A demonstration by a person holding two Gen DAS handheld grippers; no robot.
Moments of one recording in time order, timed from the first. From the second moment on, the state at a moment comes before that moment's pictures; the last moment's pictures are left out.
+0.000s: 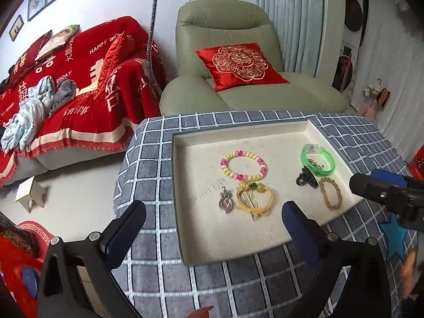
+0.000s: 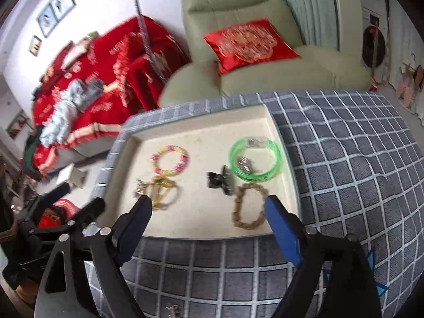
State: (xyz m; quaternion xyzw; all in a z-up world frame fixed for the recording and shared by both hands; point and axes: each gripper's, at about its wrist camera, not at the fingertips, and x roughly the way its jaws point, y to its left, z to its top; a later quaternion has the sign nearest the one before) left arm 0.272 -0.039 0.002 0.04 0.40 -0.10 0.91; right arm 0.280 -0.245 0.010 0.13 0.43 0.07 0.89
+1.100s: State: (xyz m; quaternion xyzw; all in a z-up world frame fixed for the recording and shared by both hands) left arm 0.081 -0.004 -0.043 -0.01 0.49 -0.13 0.86; right arm 0.163 -0.189 -0.052 0.07 0.54 0.09 0.83
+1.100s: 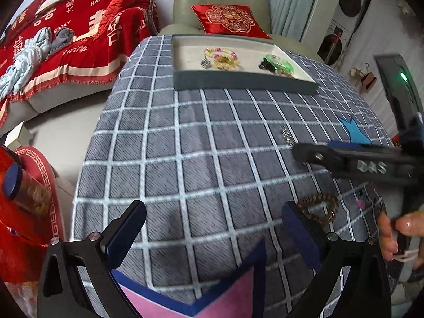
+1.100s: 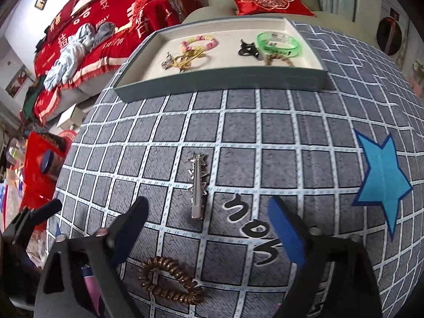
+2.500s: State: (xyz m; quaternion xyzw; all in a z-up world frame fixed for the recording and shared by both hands) left arm 0.070 -0.099 -0.054 0.07 0.50 -0.22 0.83; right arm 0.152 -0.211 -0.040 0.05 0.52 0.08 0.85
